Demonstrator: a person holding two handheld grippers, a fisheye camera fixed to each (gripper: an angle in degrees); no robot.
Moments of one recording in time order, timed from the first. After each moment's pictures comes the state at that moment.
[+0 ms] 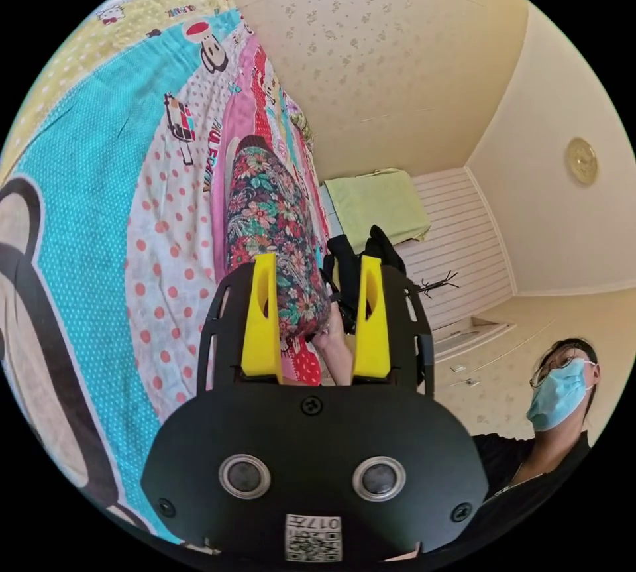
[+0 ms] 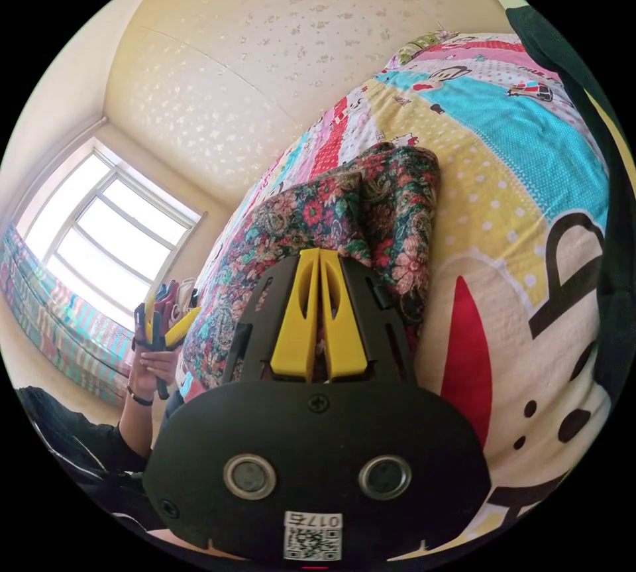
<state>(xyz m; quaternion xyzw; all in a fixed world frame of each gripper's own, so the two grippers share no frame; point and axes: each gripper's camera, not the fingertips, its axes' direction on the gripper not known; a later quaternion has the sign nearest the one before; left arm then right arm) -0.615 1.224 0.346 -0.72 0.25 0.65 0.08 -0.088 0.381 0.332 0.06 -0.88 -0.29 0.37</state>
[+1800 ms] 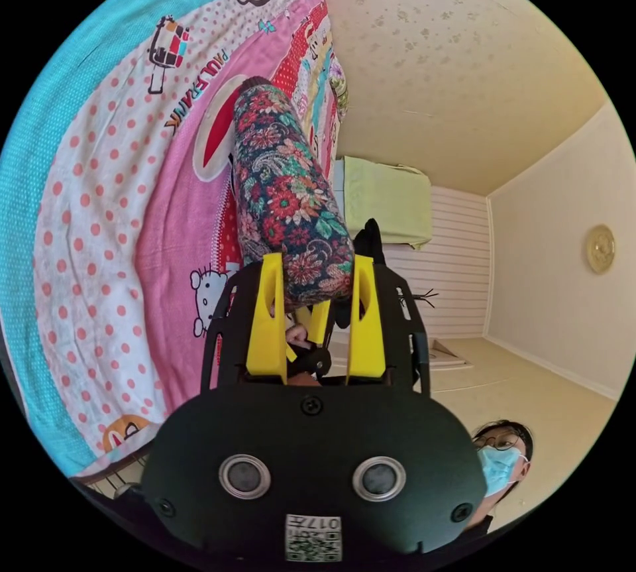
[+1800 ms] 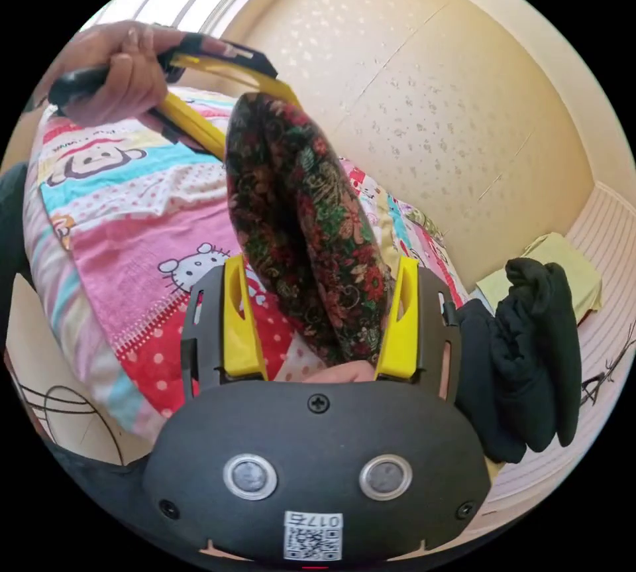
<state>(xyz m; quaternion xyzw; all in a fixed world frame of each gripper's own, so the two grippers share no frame) -0.608 1.322 0.334 -0.79 0.09 0.59 0.12 0.110 0.696 0.152 0.57 -0.53 -0.37 0.51</state>
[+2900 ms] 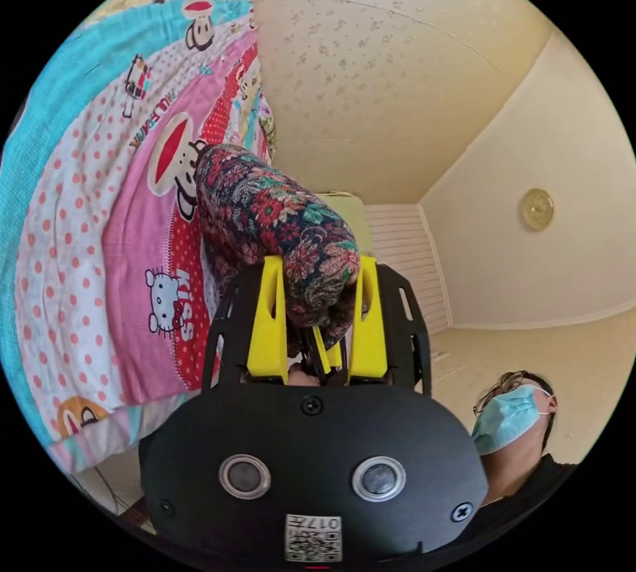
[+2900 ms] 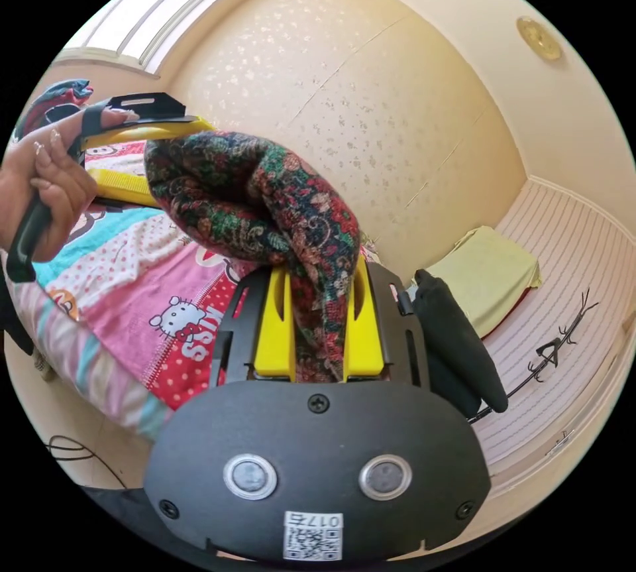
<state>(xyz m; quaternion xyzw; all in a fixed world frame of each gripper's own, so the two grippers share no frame) -0.591 1.210 0.352 -0.82 0.26 0.49 0.11 0.291 0.787 0.069 0.60 -0.51 -0.22 0.57</state>
